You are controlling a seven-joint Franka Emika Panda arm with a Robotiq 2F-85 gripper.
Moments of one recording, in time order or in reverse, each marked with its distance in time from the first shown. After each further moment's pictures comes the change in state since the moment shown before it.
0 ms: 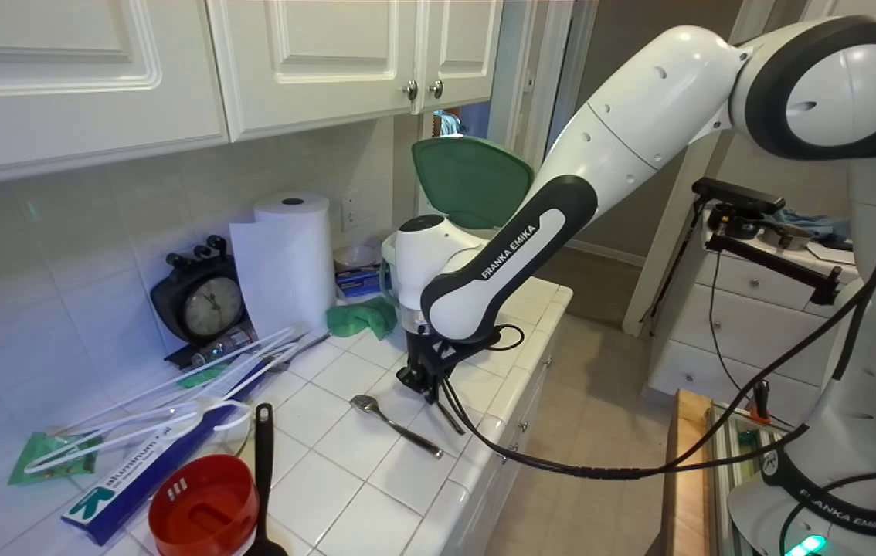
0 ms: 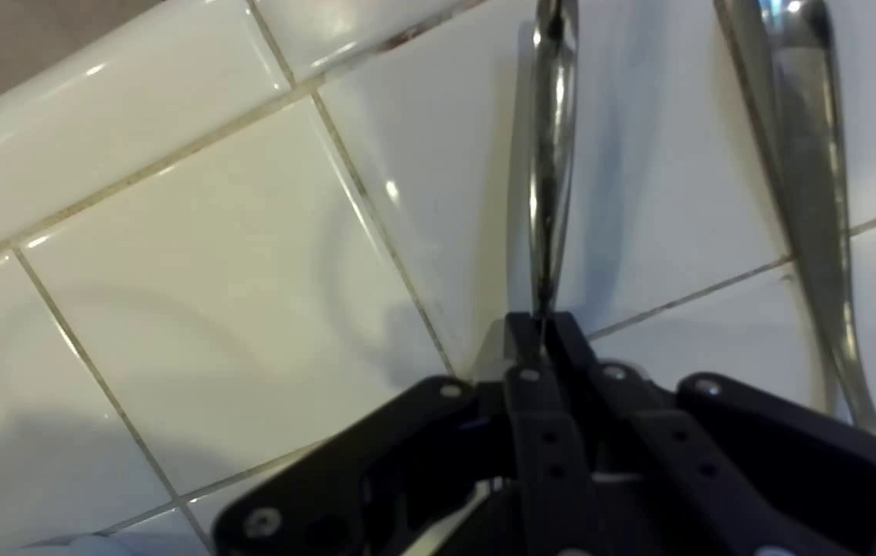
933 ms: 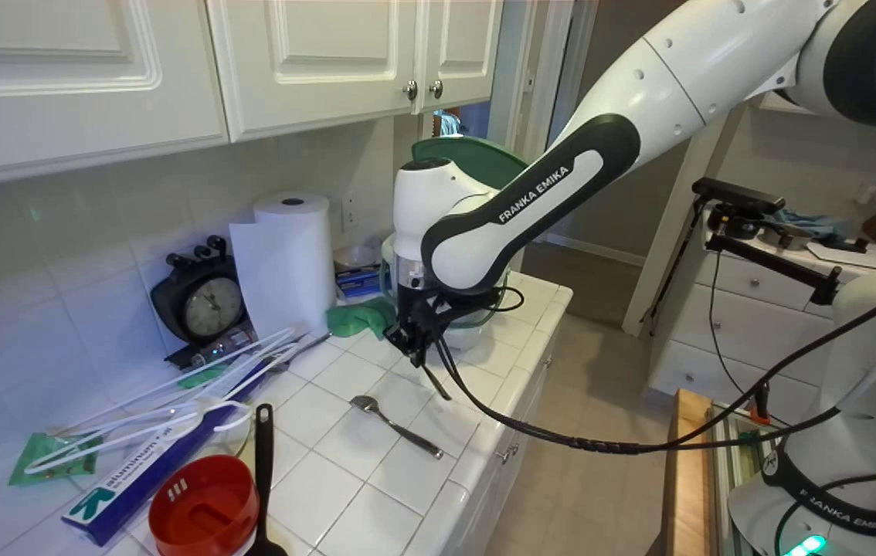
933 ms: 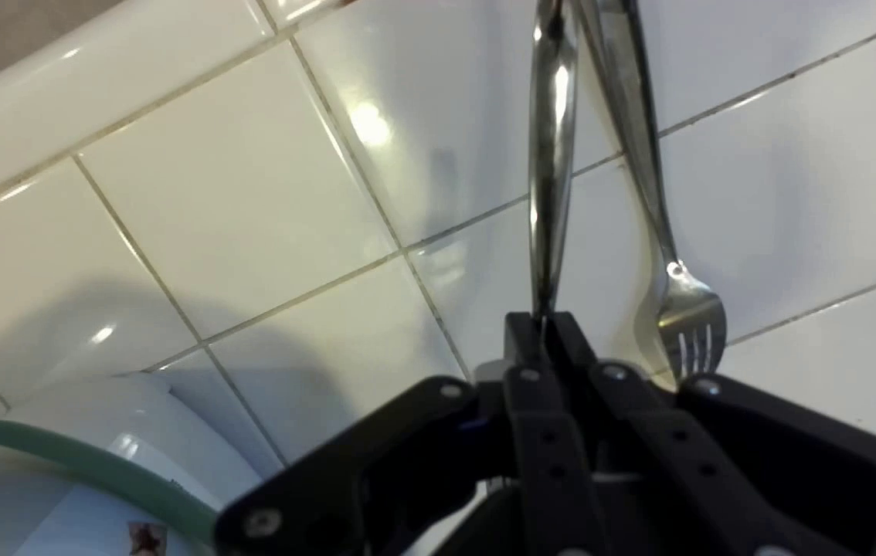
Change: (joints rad) arm 0.019 -0.161 -0.003 0.002 -0.001 -0.064 0.019
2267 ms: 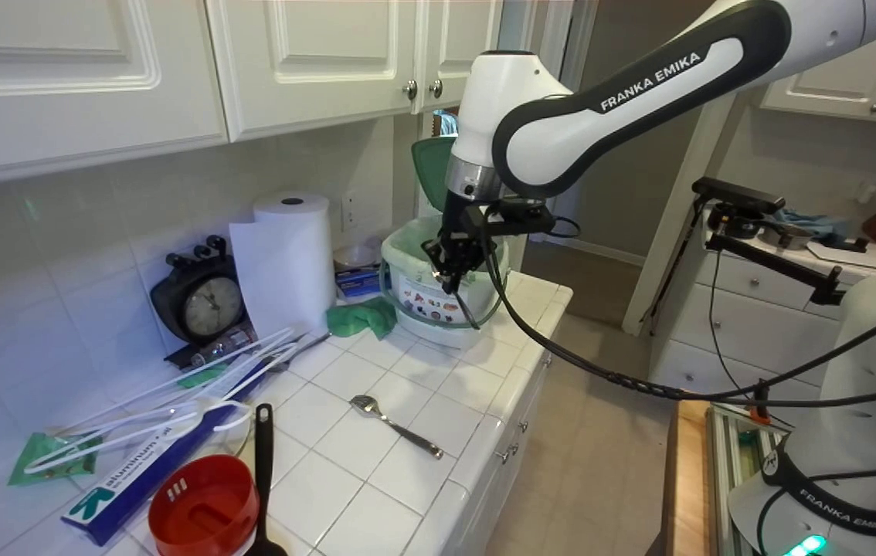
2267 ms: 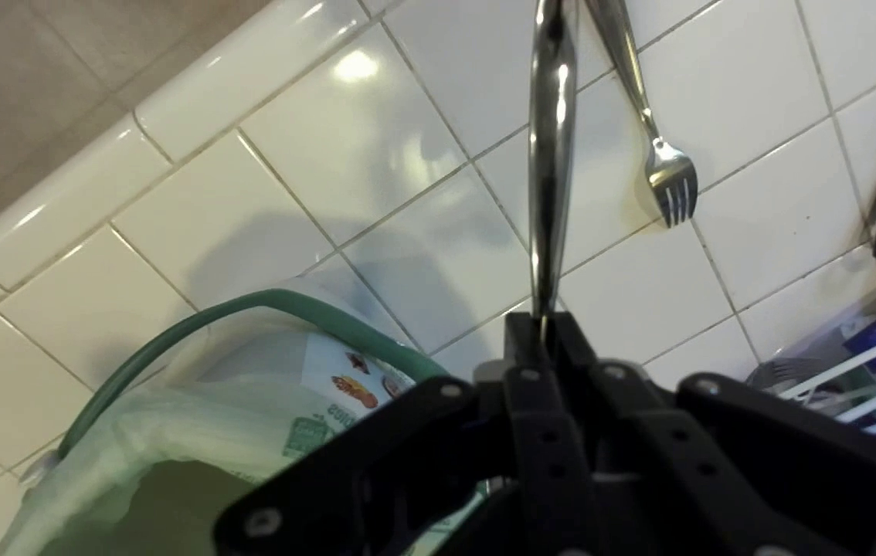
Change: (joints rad) arm -0.095 -0.366 0.010 -0.158 -0.004 -0.071 0.056
